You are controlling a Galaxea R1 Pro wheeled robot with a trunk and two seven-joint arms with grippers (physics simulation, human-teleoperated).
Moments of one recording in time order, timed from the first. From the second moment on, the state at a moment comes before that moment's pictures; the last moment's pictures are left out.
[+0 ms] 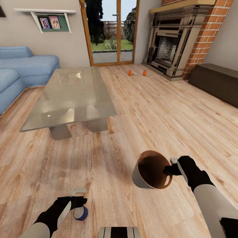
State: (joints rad) left arm -0.55 0.07 -0.07 -0.50 0.15 0.40 -0.04; right arm -0.81 -0.17 -0.06 -0.70 0.14 0.92 0.25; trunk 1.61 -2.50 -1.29
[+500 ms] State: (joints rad) left arm -0.55 0.07 -0.07 -0.50 0.15 0.40 -0.04; right arm -0.81 -0.17 -0.06 -0.79 0.14 0.93 0.25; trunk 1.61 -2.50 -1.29
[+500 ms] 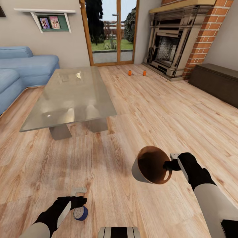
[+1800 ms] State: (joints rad) left arm -0.55 0.07 -0.07 -0.50 0.15 0.39 -0.04; right arm -0.81 -0.16 -0.05 -0.79 0.13 0.93 0.25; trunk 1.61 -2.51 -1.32
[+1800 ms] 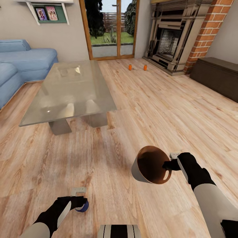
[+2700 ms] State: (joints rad) left arm -0.55 0.07 -0.07 -0.50 0.15 0.40 -0.04; right arm -0.81 -0.16 -0.05 -0.79 0.14 0.93 0.25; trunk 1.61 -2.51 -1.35
